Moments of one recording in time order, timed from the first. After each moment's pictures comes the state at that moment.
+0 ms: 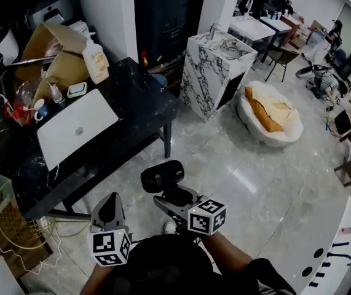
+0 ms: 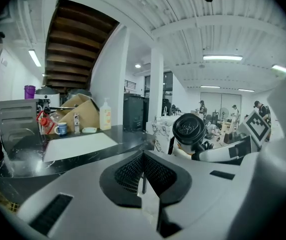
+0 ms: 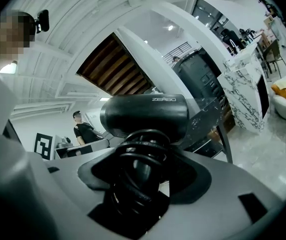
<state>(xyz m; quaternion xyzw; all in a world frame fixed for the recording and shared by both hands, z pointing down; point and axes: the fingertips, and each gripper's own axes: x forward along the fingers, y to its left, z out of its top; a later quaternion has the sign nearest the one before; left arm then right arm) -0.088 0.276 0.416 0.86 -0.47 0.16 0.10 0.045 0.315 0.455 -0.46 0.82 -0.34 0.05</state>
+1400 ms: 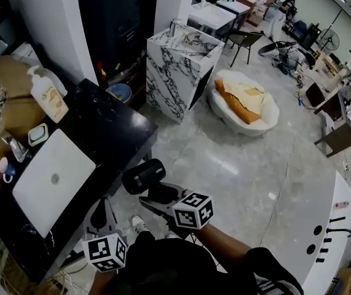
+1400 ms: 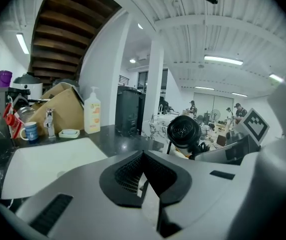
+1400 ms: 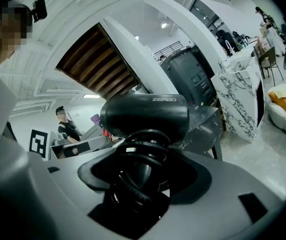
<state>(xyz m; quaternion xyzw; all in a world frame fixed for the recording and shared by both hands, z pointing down) -0.020 0.078 0.434 0.89 -0.41 0.17 0.12 0.097 0.132 0.467 -0.52 0.78 -0.36 0.01</state>
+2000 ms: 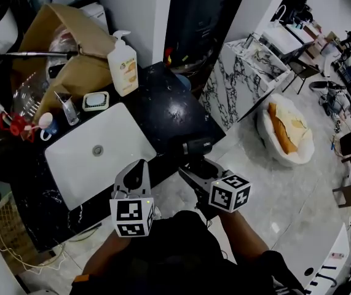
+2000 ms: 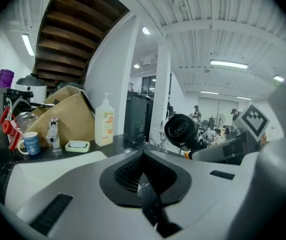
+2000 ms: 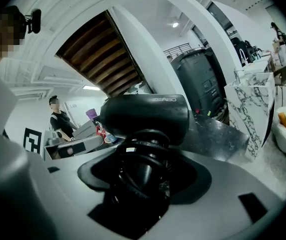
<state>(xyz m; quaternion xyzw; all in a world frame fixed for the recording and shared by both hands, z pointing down) -0.064 -0.038 0.414 0.89 -0.42 0.14 0.11 0.060 0.002 0.441 -0.53 0.79 -0.32 -0.04</state>
